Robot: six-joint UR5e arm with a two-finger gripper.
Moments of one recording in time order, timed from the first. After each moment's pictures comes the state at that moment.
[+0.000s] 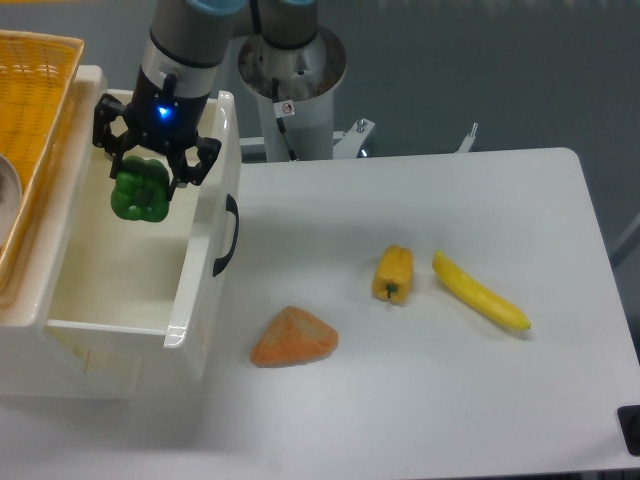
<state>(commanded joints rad) 2.20 -1.58 -1.61 -1.40 1.09 0.32</state>
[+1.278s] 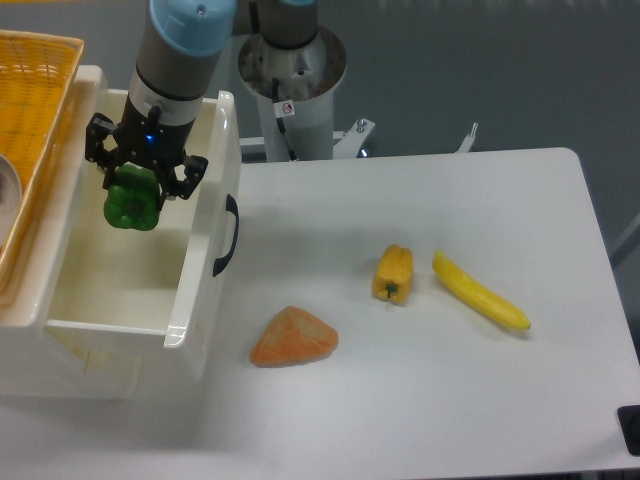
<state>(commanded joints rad) 2.16 -1.60 -1.65 -1.40 1.11 0.32</state>
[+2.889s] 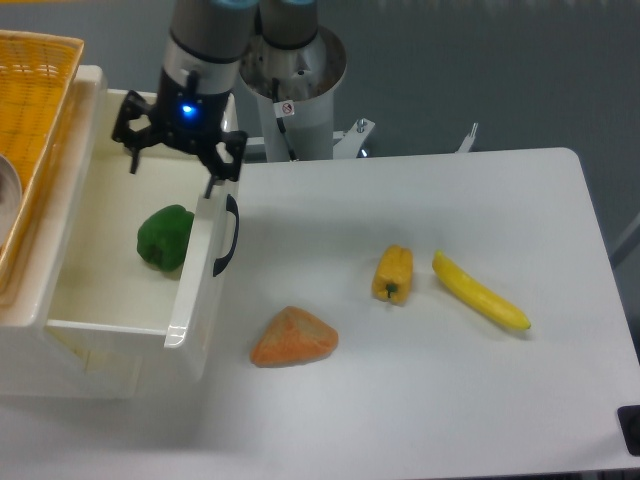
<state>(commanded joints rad) 2.35 -1.55 -1.60 -1.39 1.15 0.37</state>
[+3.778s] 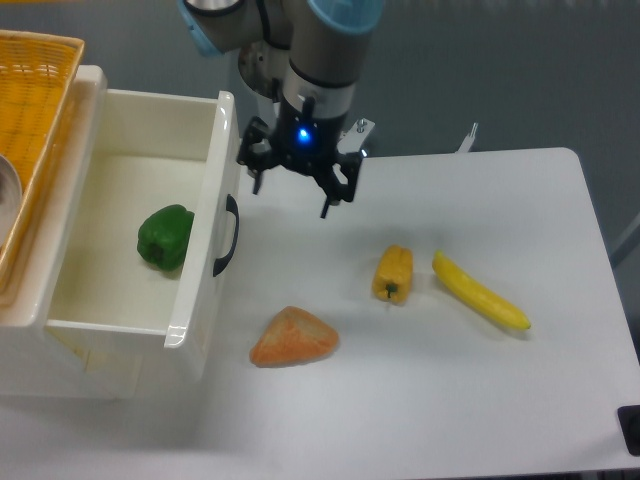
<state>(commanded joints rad) 2.48 -1.64 -1.62 -1.40 1.36 0.81</state>
